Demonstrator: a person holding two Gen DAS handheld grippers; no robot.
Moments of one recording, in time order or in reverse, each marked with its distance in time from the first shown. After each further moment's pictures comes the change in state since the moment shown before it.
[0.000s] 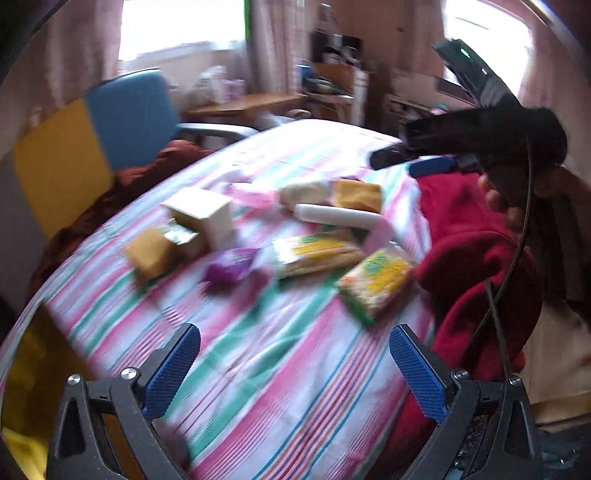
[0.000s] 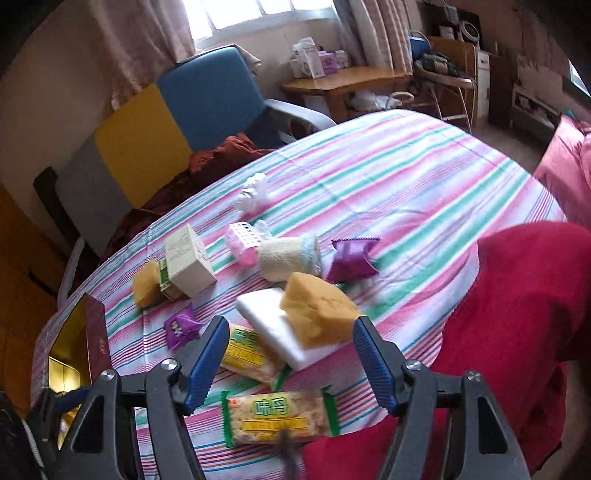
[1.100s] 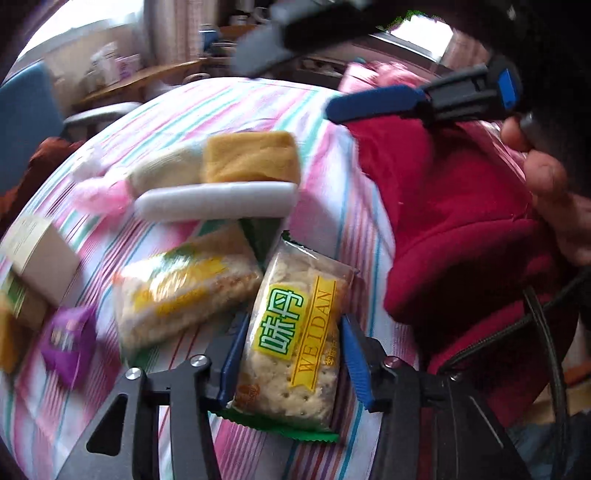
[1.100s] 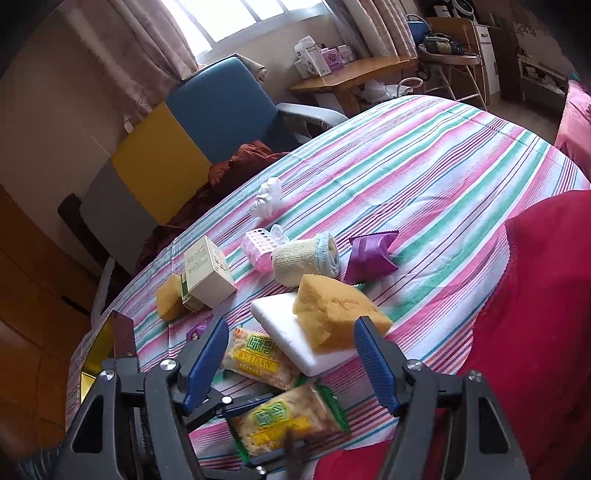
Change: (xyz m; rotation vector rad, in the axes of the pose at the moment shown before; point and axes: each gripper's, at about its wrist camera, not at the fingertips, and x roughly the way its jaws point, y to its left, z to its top) left arm 0.109 -0.048 0.029 0.136 0.133 -0.281; right arm 0.009 -0.016 0.000 0.068 -0.017 0.146
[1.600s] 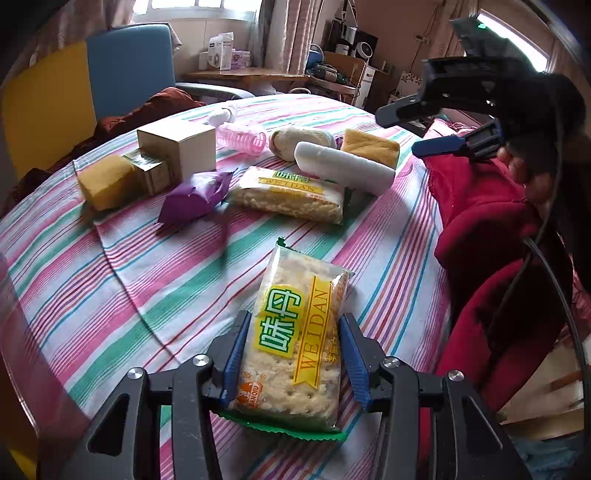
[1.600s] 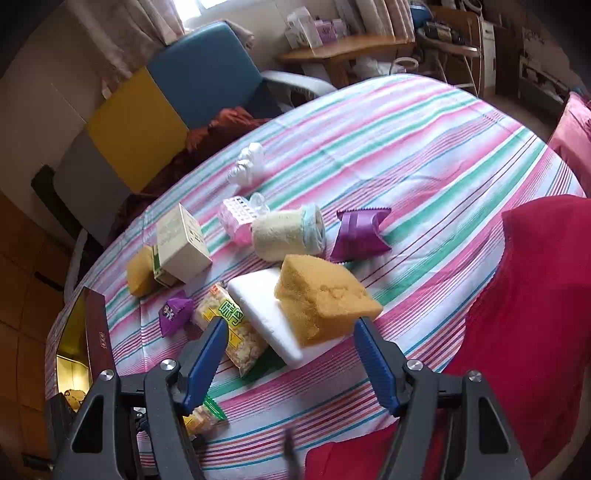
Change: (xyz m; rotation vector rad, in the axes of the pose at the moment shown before) left arm -0.068 0.023 -0.100 -0.291 -0.128 0.173; right arm 0.029 0.007 0.007 -0.002 0.174 -0.121
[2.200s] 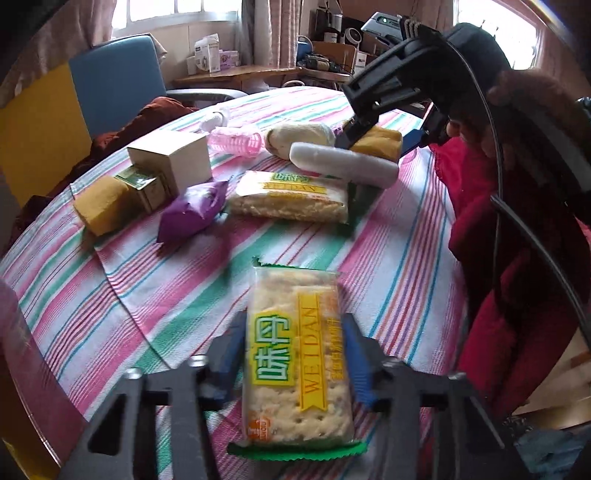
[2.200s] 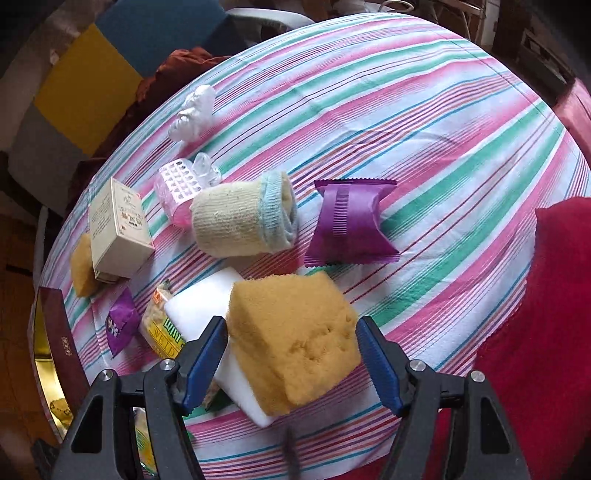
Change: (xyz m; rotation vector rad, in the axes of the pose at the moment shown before) left arm 0.013 -0.004 0.019 0.089 0.028 0.058; right arm 0.065 -0.007 0.031 0.003 0.224 -0.127
